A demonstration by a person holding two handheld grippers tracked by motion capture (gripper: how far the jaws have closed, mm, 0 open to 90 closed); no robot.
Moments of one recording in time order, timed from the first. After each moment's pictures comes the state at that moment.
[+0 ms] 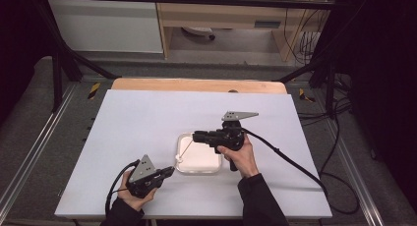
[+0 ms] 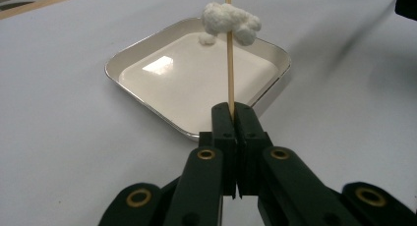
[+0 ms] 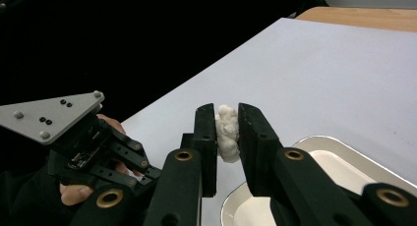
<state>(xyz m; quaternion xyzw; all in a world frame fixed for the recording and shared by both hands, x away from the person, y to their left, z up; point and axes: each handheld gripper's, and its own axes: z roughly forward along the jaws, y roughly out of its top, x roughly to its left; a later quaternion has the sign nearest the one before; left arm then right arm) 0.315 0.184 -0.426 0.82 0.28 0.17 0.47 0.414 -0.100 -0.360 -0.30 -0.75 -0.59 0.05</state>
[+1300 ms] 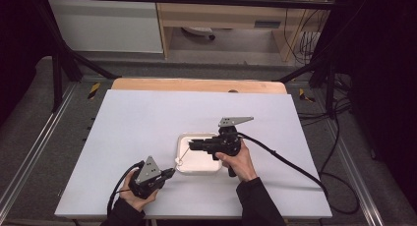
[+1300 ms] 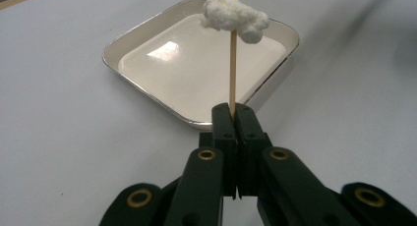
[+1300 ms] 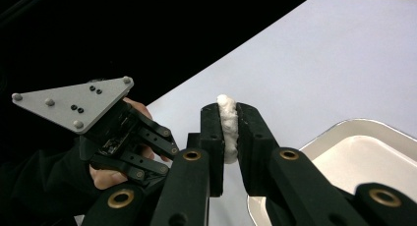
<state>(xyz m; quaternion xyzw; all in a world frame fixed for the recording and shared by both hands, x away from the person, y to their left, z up) 0.315 0.176 -0.430 0.84 0.28 0.18 0.44 0.407 -0.094 -0.373 -0.28 -0.76 -0.58 0.09</state>
